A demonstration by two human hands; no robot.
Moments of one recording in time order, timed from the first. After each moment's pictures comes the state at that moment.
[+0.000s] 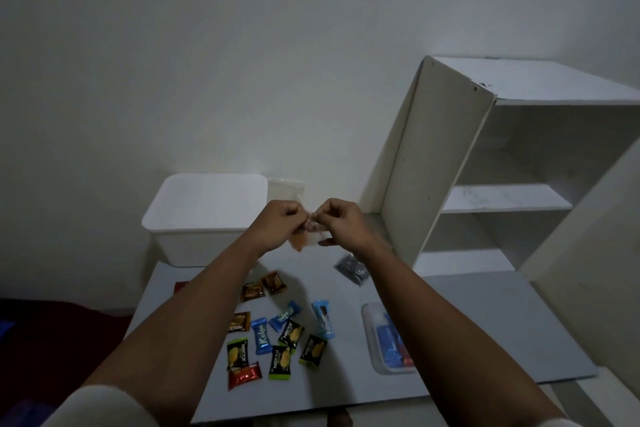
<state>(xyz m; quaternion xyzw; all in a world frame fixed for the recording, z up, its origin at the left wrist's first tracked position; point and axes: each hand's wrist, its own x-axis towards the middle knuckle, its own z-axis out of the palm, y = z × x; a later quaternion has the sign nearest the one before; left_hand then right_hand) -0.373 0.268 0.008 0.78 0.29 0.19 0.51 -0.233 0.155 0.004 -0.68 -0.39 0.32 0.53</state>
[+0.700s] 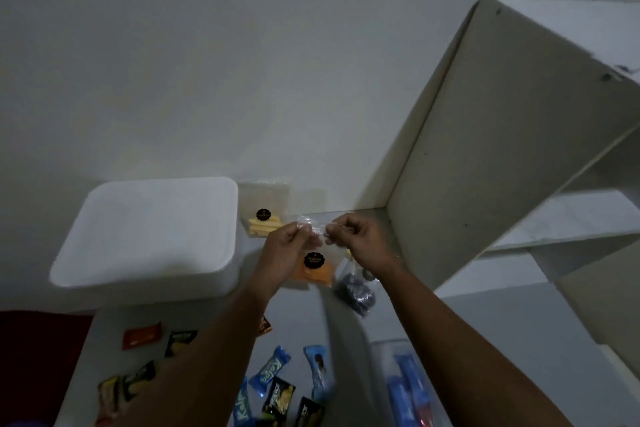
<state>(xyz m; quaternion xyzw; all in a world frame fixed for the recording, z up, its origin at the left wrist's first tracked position) -0.229 0.363 -0.102 0.64 0.37 0.19 0.64 -0.080 0.258 -0.099 -0.70 -0.31 0.33 0.55</state>
